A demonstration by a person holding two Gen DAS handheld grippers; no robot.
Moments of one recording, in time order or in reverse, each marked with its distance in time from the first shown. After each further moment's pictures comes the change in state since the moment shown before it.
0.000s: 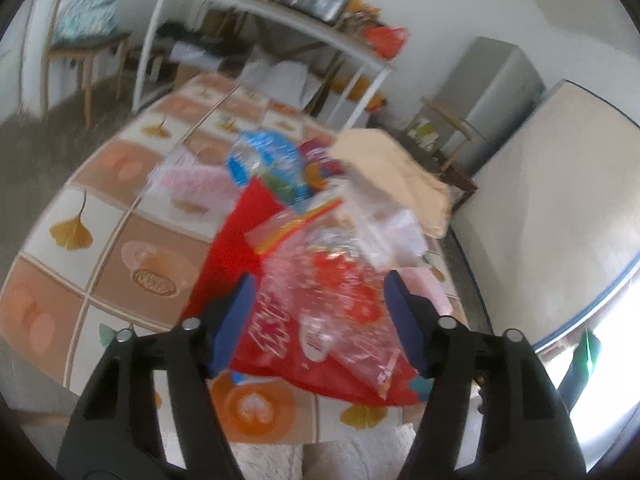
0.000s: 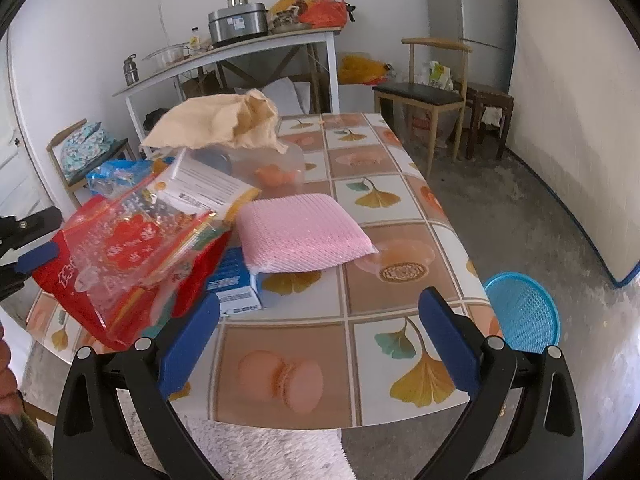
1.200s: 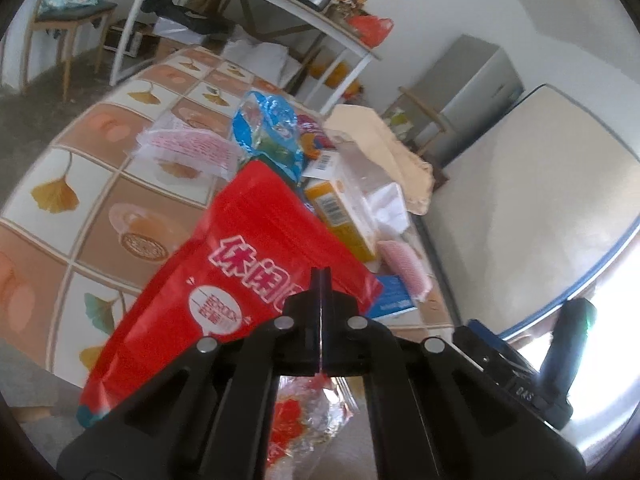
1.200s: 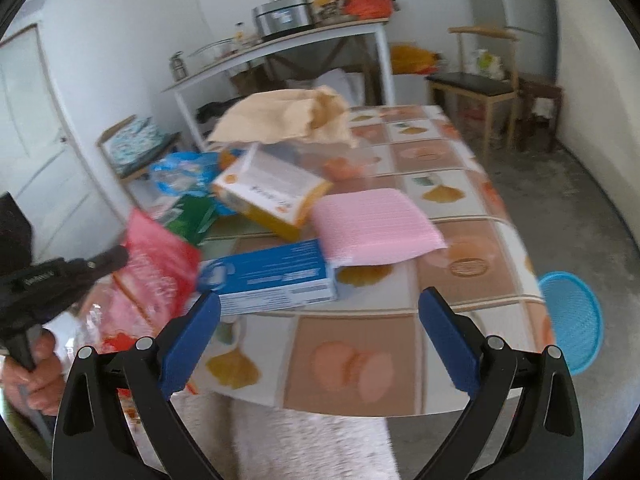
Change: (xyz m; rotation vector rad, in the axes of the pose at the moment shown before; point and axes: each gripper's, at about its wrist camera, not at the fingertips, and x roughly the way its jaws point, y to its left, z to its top) left arm -0.013 0.026 -0.024 -0.020 0.041 -0.164; right arm -0.012 0.018 0.006 -0.014 0.047 0.243
